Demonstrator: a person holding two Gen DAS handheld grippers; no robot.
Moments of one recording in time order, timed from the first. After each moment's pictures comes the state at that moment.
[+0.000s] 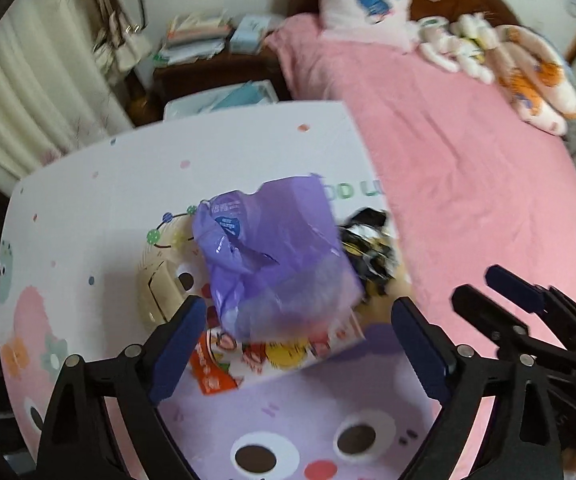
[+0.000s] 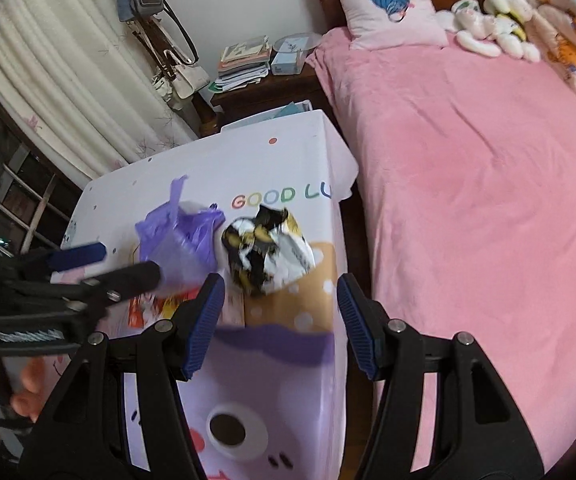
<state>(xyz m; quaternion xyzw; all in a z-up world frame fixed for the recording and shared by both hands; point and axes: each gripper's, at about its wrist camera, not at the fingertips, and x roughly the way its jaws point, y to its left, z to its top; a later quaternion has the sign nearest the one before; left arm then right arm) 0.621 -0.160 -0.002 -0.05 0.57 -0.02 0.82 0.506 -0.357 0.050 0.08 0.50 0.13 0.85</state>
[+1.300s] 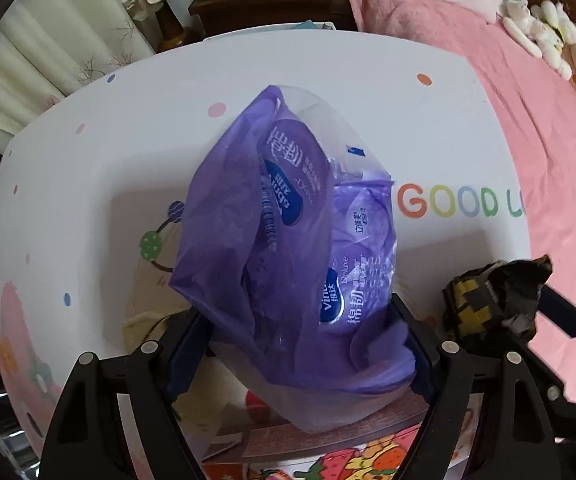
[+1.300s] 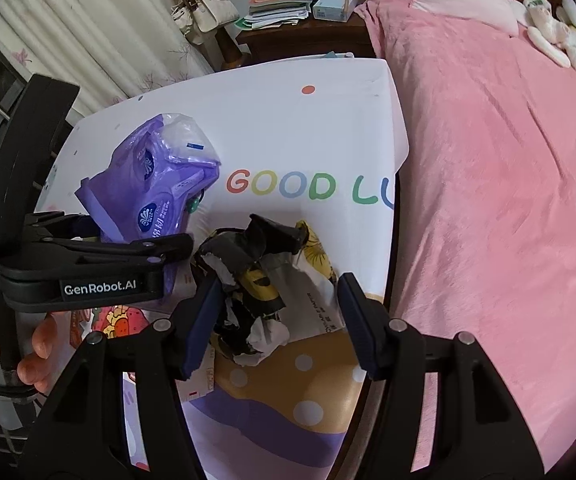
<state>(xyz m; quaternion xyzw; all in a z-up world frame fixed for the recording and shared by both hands) 0.737 -0.111 -0.156 -0.07 0.63 0.06 0.77 0.576 -0.300 -0.038 -0.01 0.56 0.18 0.81</state>
